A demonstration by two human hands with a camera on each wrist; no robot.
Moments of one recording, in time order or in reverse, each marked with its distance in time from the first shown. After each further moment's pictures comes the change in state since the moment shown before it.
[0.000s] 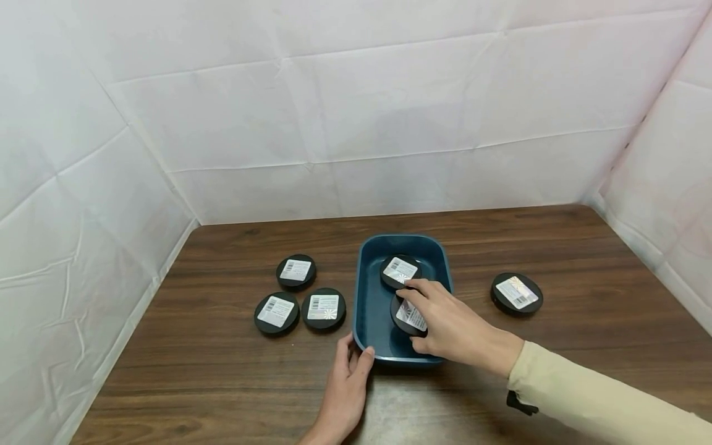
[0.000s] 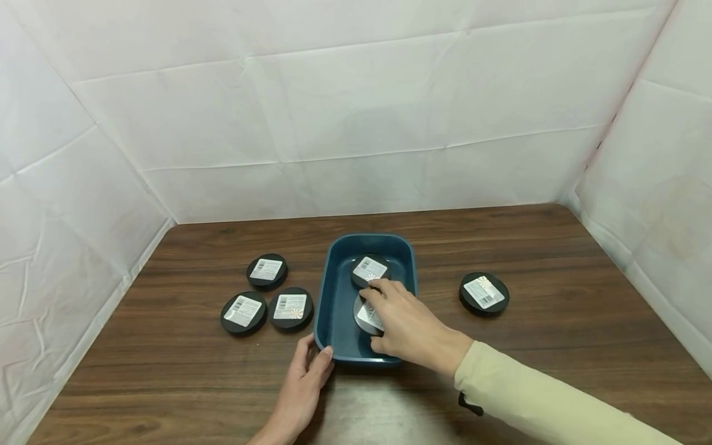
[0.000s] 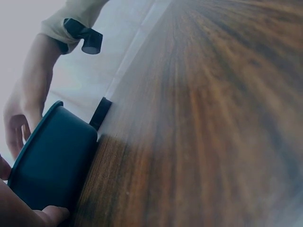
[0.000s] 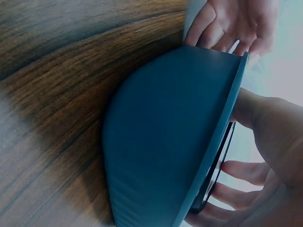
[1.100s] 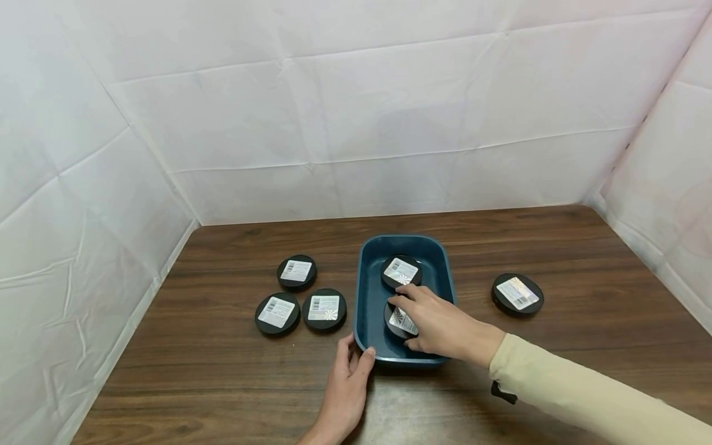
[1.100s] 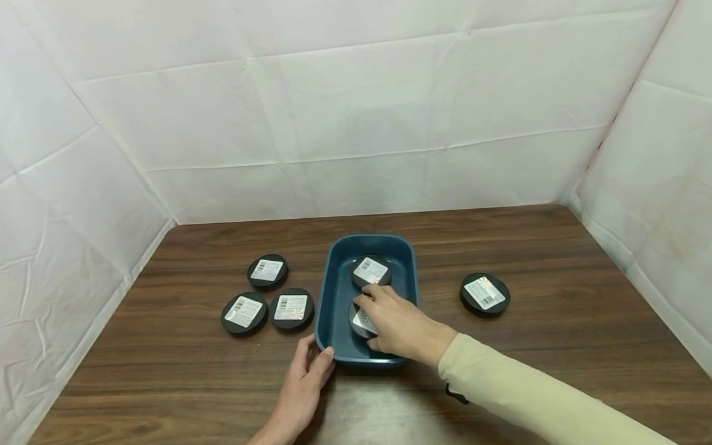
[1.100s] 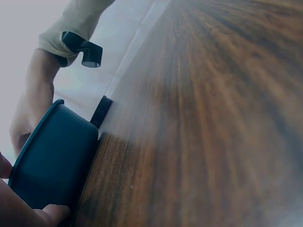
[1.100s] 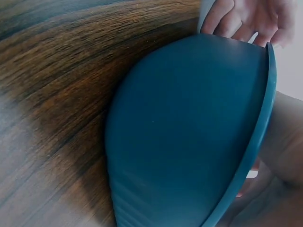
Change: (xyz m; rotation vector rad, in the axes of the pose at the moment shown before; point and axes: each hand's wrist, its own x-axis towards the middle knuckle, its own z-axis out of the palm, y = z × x) left_hand 0.000 0.001 -0.001 0.002 0.003 0.004; right_hand 0.015 0.003 0.013 -0.052 -0.119 -0.061
